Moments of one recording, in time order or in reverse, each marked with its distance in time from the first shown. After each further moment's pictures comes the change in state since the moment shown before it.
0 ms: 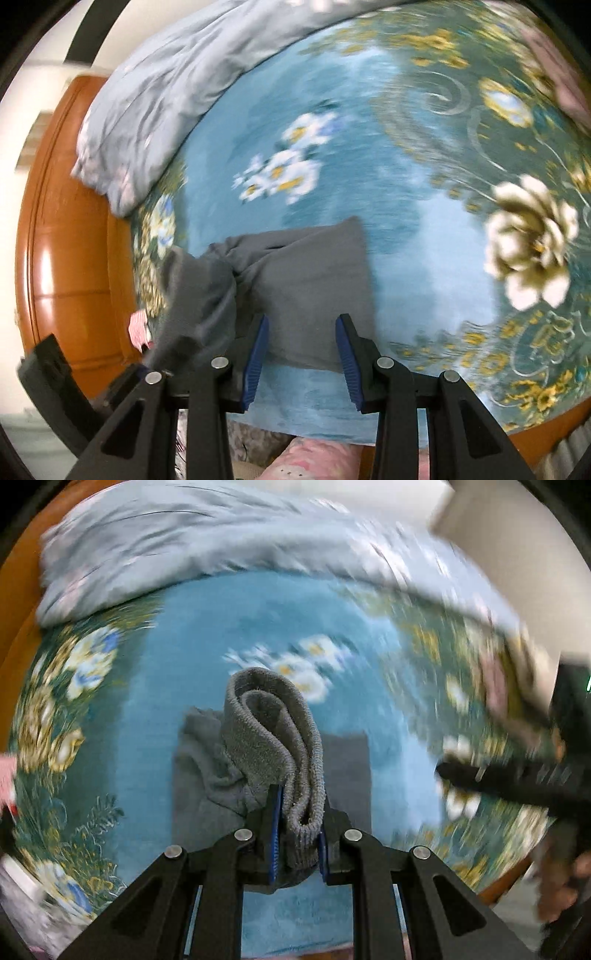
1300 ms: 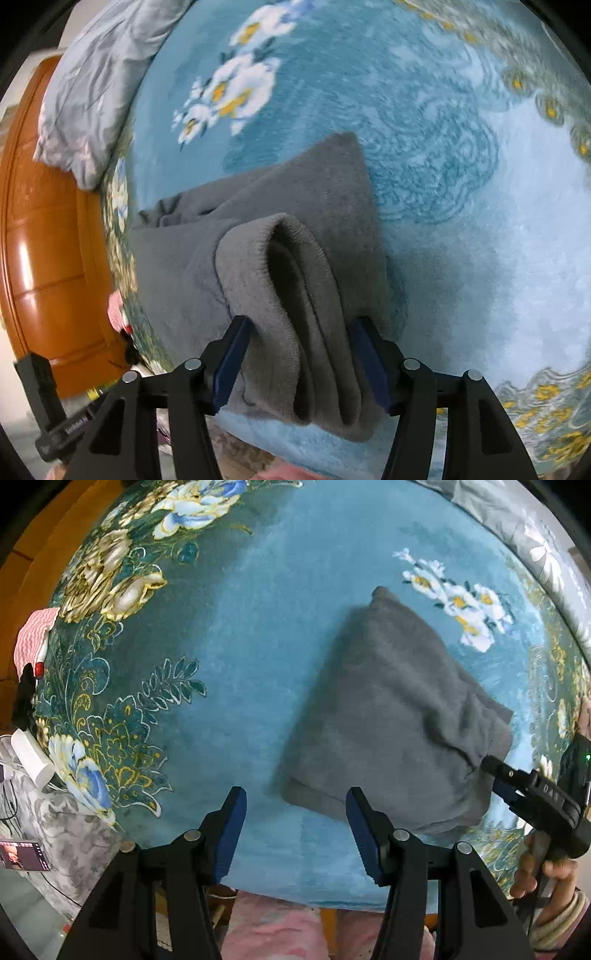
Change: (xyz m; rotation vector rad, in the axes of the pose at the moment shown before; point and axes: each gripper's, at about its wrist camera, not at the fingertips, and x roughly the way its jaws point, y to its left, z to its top) left arm 0.064 0.160 -0.021 -0.387 0.379 0.108; right arm 0.170 -0.029 0.013 0.011 0.208 0.028
